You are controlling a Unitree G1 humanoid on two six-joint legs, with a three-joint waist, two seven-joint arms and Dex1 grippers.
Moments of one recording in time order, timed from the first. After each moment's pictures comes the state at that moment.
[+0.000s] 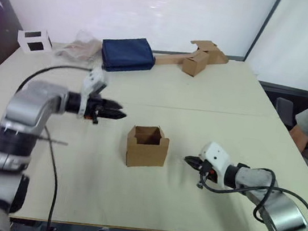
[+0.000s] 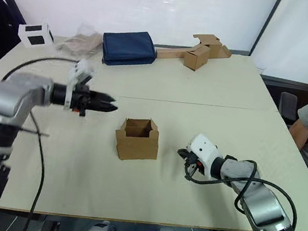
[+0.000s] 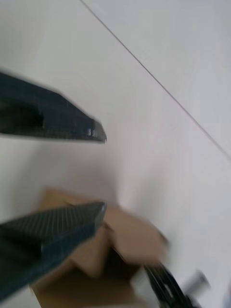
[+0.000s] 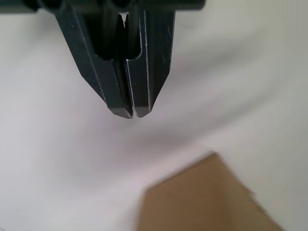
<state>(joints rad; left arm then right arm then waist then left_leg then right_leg) -0.65 0.72 0.03 0.04 -0.33 0.81 -1.08 -0.22 -0.77 0.15 -0.29 0.25 0.50 0.73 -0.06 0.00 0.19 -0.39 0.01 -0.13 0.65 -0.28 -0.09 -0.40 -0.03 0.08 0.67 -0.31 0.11</state>
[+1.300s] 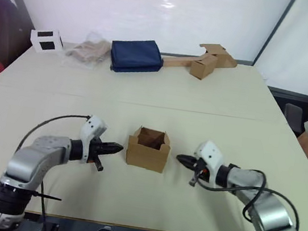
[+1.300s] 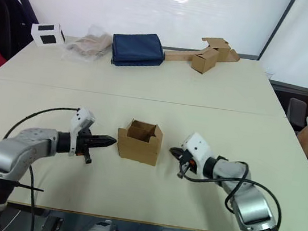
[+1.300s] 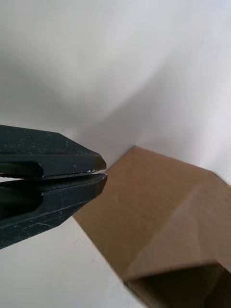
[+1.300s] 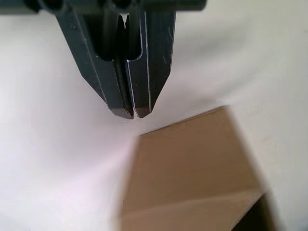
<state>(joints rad) -0.34 0.65 0.02 -0.19 -0.49 0.80 -0.92 -0.24 -0.66 0.09 -0.31 0.27 0.52 0.79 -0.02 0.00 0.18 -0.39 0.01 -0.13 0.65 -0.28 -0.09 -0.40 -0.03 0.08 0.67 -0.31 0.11</state>
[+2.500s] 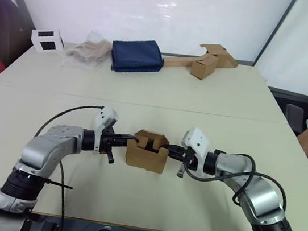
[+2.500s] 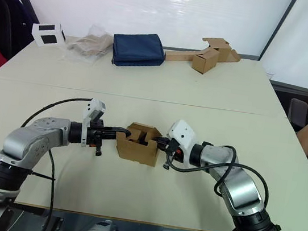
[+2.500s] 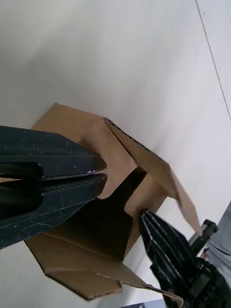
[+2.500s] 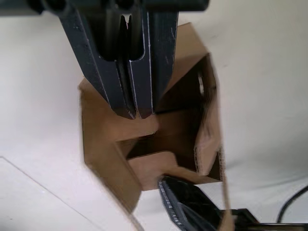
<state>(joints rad) -0.44 0.57 -0.05 -0.12 -0.54 0.73 -0.94 -0.39 -0.59 0.21 -0.33 0.30 0.57 0.78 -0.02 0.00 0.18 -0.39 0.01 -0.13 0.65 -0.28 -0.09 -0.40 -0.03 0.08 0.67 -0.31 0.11</state>
